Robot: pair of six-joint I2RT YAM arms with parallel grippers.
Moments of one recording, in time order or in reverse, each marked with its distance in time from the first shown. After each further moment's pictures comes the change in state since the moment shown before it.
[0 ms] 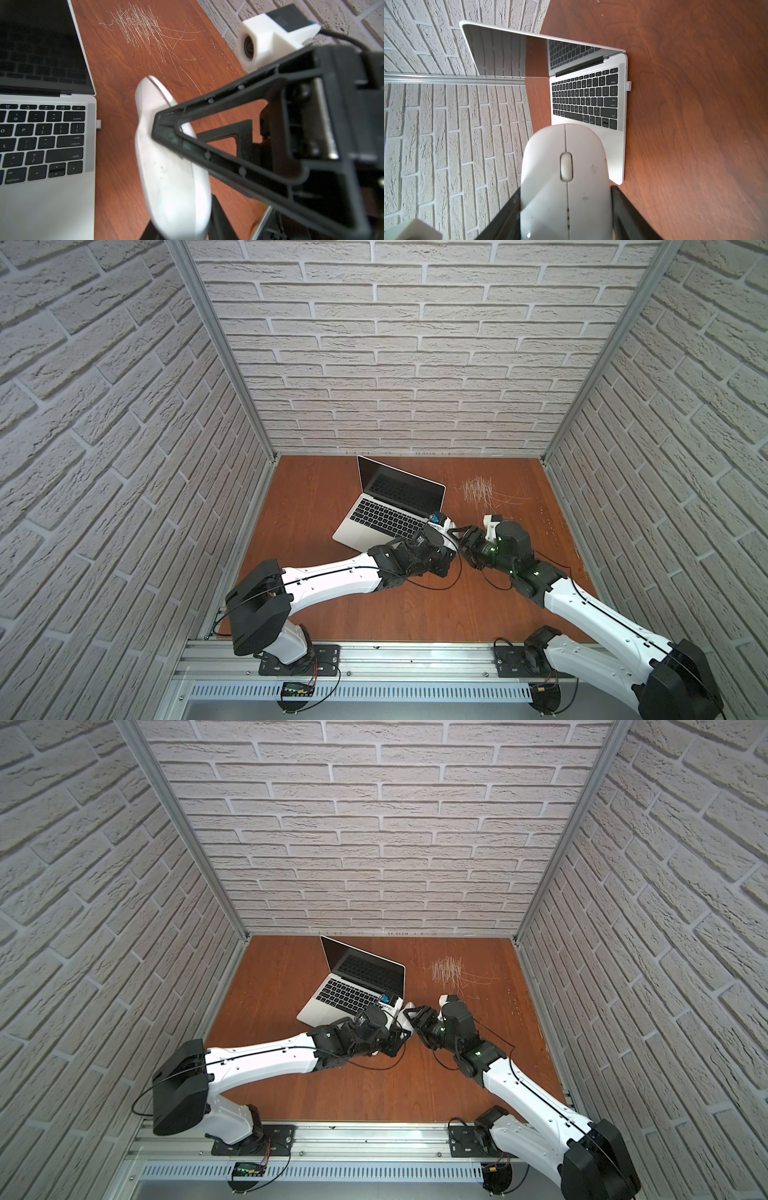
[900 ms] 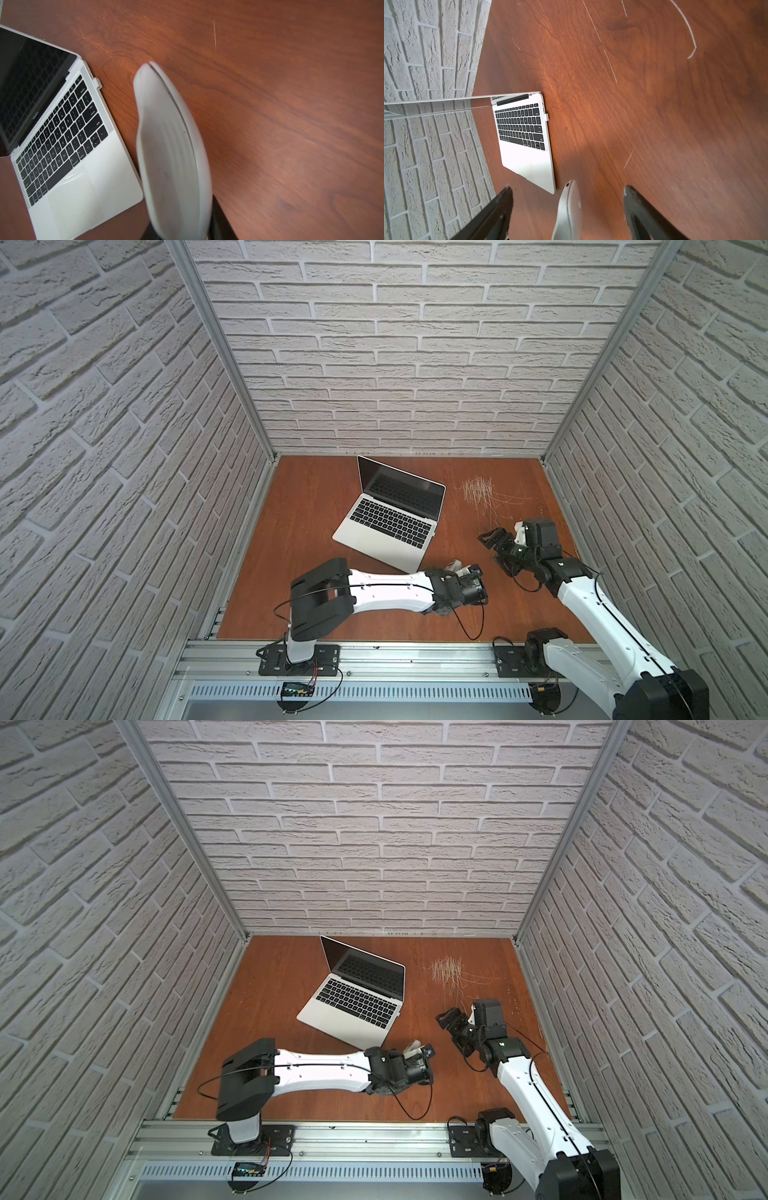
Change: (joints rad) left arm -0.258 0.392 0.313 -0.597 -0.420 0.405; right arm -0.391 -0.037 0.054 -0.428 -0.116 -0.310
